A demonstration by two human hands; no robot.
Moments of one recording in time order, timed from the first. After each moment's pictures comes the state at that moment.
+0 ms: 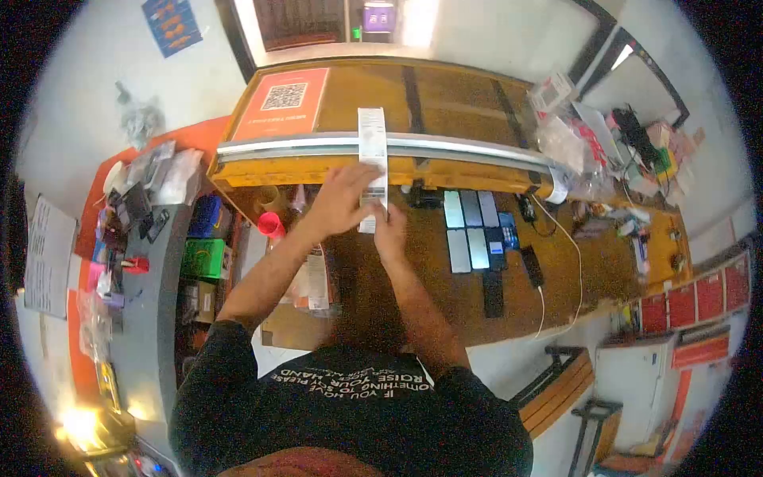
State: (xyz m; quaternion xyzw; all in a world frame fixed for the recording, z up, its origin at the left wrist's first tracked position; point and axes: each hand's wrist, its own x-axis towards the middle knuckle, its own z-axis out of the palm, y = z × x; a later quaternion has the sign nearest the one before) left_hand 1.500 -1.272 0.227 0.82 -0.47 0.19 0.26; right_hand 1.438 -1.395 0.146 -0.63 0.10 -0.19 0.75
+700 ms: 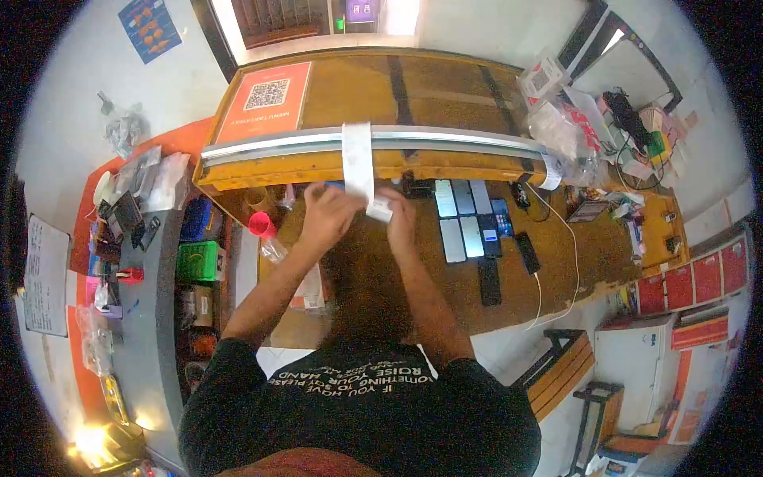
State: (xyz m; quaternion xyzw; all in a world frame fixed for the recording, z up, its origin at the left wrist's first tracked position) left_hand 1.477 -1.271 0.188 0.81 -0.43 0.32 0.25; right_hand 1.437 -1.431 0.155 -0.58 0.04 -0.21 0.79
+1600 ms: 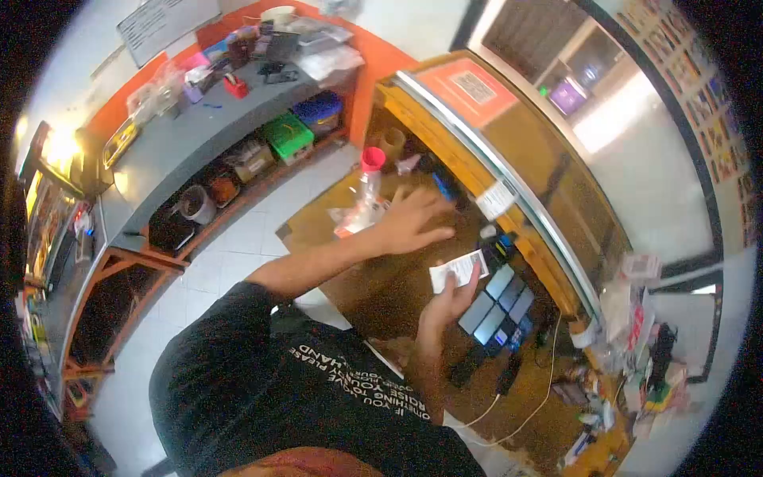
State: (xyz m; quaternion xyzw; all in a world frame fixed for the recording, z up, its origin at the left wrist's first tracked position) left_hand 1.374 -1.252 0.219 0.90 -0.18 0.22 0.33; right_hand 1.330 -1.419 0.161 -0.58 0.02 -0.14 0.80
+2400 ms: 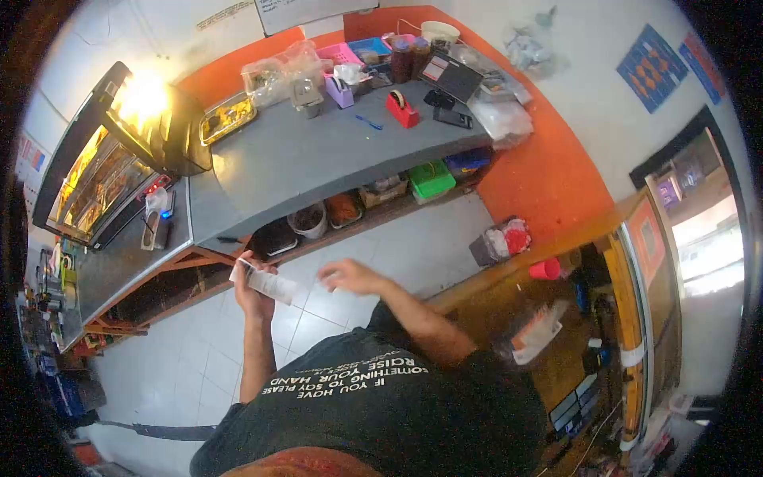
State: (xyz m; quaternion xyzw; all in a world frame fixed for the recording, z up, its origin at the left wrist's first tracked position) left_hand 0.994 -0.749 0.150 0.31 0.29 0.57 0.71; right_hand 1.214 -0.818 0.074 -0.43 -0.54 0.62 0.37
